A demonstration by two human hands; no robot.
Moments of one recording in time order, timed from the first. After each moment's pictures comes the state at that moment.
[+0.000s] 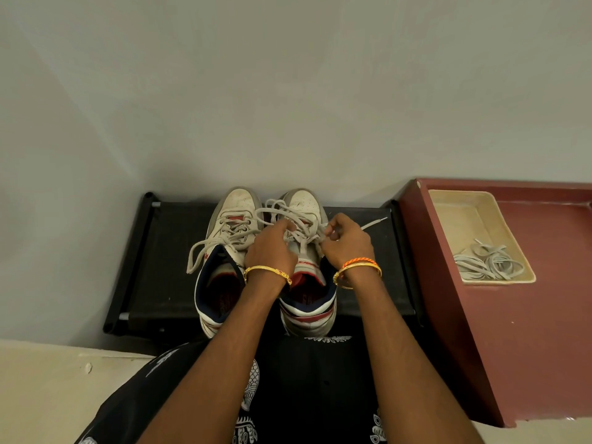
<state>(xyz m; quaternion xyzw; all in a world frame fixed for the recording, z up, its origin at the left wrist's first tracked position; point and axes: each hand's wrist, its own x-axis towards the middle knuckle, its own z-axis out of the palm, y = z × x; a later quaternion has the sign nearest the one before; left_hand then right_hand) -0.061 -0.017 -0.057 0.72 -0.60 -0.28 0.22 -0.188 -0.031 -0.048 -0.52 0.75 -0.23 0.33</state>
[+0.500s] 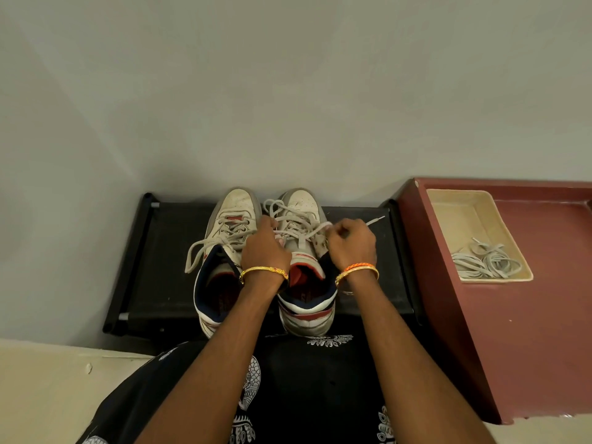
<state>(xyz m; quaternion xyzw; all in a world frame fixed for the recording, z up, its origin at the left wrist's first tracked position) -0.059 -0.017 -0.057 0.75 -0.54 -0.28 0.25 -0.192 -0.035 -0.066 -0.49 0.77 -0.32 0.27</state>
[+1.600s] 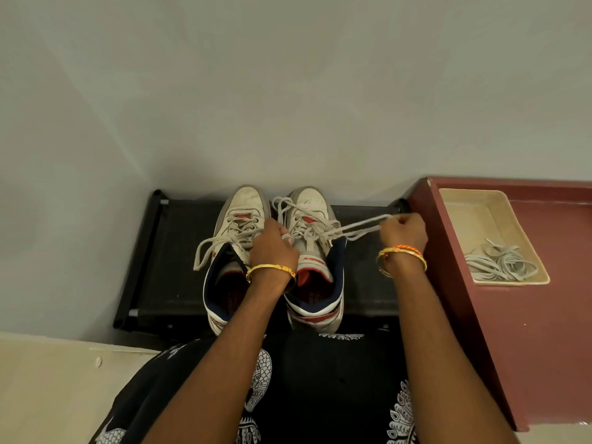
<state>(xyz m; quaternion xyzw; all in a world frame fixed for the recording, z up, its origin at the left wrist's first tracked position) -0.058 -0.016 -0.059 0.77 -0.51 -0.29 0.26 -0.229 -0.048 -0.048 -0.28 0.81 -0.41 0.33</state>
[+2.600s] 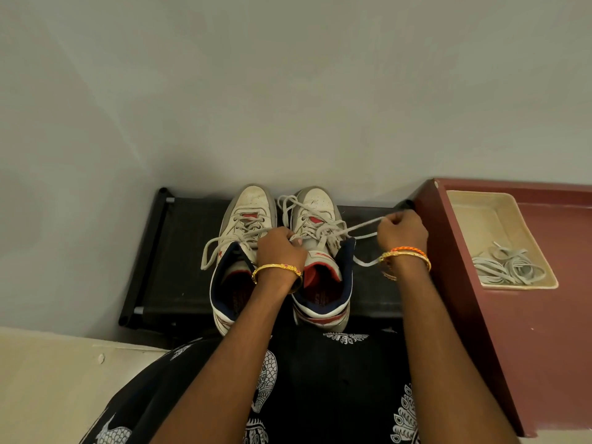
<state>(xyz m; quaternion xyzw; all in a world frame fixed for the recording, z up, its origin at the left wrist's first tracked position) -0.054 -0.020 -0.063 0.76 -0.51 -0.31 0.26 -0.219 -0.041 -0.032 -0.41 0.82 -0.30 0.27</state>
